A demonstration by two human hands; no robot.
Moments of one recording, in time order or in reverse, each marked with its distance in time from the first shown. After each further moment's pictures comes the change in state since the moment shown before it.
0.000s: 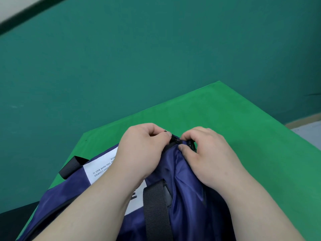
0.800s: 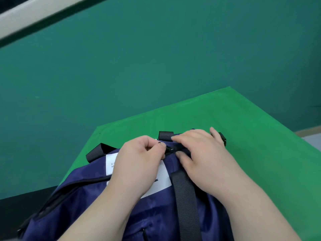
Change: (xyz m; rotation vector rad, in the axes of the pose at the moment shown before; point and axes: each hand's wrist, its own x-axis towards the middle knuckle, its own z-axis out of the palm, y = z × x) left_hand -0.058 -0.020 -0.053 -0.108 0.058 -0.052; right_hand -0.026 -0.064 -0.006 -0.131 -0.185 -0.108
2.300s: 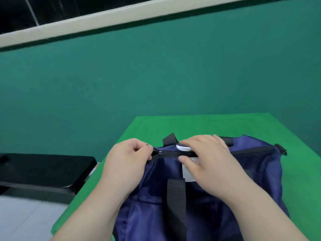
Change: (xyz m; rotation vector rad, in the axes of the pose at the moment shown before) left_hand -0.061 -0.081 -0.168 -0.036 0.306 -0.113; right_hand -0.020 -0.146 0.029 -0.148 -0.073 -0.206
